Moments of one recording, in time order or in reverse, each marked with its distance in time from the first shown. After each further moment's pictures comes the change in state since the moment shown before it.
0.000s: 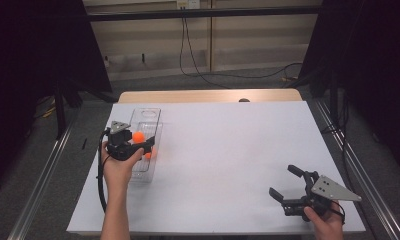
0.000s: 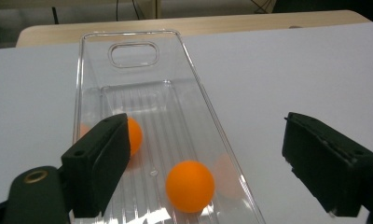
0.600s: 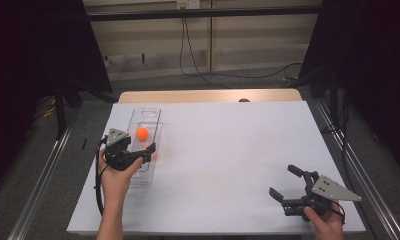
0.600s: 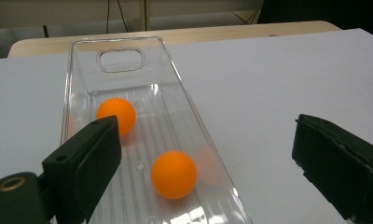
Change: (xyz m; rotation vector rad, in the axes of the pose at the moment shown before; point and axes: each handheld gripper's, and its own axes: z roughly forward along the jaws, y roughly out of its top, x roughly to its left) left arm -0.009 -0.017 -0.016 -0.063 -0.046 0.037; right arm 0.000 0.000 0.000 -0.002 0.001 0.002
